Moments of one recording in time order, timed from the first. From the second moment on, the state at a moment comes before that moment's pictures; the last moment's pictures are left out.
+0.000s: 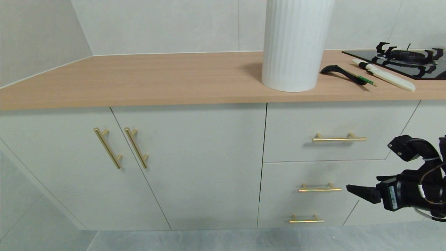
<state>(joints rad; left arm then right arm) 0.00 0.00 0.00 0.00 -0.01 0.00 0.16 1.43 -0.53 -0.30 0.14 -0.07</state>
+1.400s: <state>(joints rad) 0.00 0.00 0.00 0.00 -0.01 0.00 0.20 1.99 -0.58 -0.74 0.01 -0.02</state>
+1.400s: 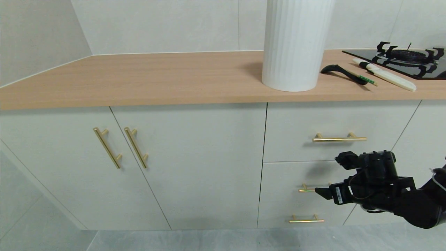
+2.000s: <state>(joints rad) 0.00 0.00 0.00 0.00 -0.01 0.00 0.18 2.10 -0.59 -0.86 -0.04 0.04</state>
